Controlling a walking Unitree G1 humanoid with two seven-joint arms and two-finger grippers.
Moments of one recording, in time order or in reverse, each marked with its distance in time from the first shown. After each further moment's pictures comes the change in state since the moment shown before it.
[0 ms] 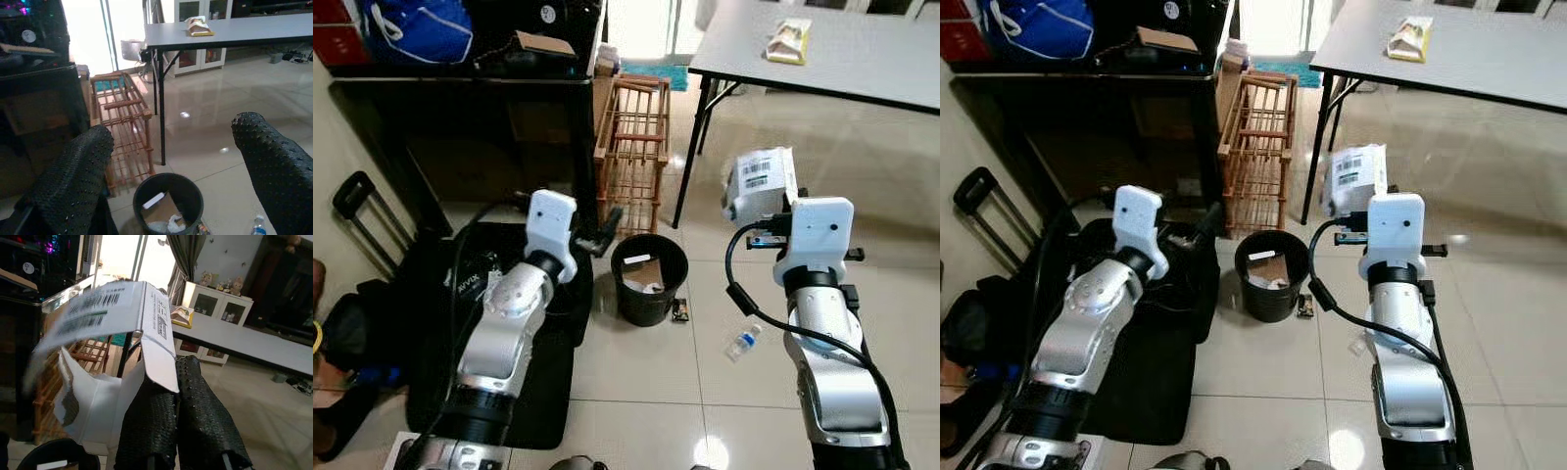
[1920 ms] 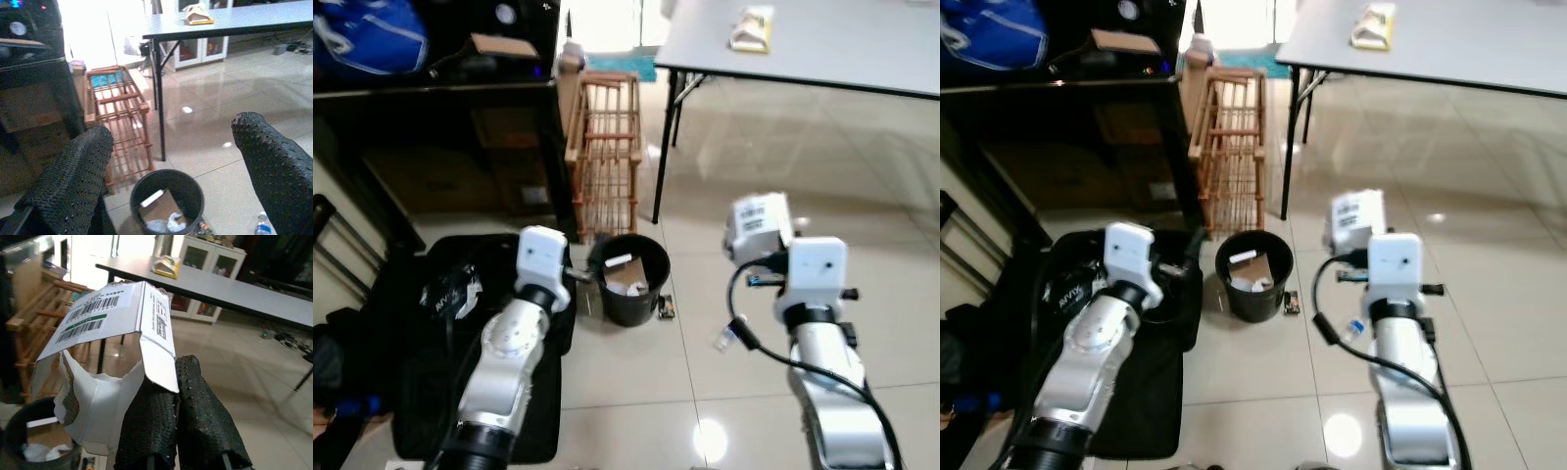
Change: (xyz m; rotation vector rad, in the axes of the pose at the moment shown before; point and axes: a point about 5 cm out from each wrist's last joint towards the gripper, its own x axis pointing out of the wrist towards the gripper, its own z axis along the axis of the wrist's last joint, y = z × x) left arm -0.020 -0.011 -0.031 -0.002 -0.015 0.067; right arm -0.027 -0.004 -0.034 -0.004 0.140 0.014
